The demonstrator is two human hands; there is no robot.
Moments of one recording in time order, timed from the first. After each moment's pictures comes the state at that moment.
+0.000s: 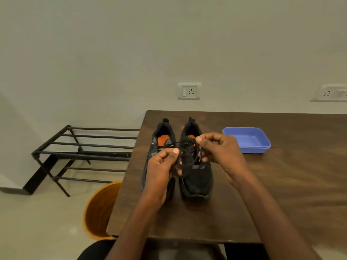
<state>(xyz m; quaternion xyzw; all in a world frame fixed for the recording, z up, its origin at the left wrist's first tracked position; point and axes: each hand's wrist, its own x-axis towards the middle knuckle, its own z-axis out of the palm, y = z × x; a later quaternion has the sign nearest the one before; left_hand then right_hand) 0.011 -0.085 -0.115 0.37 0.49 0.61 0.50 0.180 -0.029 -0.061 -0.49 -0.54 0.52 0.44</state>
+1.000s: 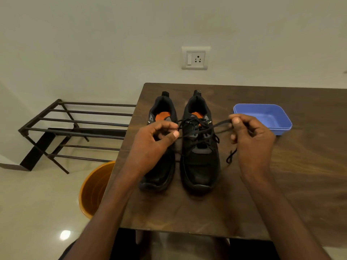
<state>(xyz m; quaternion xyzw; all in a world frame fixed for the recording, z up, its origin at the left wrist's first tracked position) -0.032 -0.049 -0.127 0.58 0.60 0.45 0.30 0.193 -0.010 -0.122 -0.53 -0.49 0.33 0.61</state>
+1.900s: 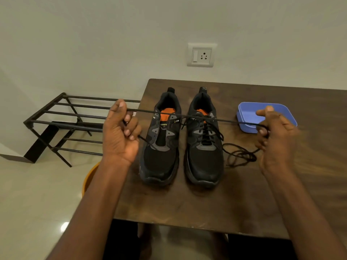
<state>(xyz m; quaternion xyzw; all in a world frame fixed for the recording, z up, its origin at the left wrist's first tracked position) -0.084 -0.045 -0.130 0.24 0.32 0.77 0.50 0.233 0.010 -0.126 -0.53 -0.43 0.37 0.63</state>
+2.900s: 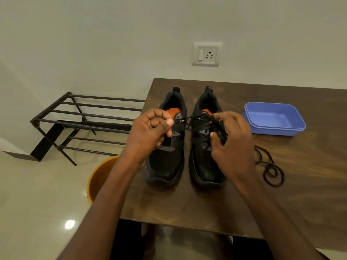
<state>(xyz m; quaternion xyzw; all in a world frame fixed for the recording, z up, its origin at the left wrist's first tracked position) -0.060 -0.050 -0.123 0.49 0.54 0.54 0.41 0.160 -0.020 -0.138 -0.53 -0.74 0.08 0.40</state>
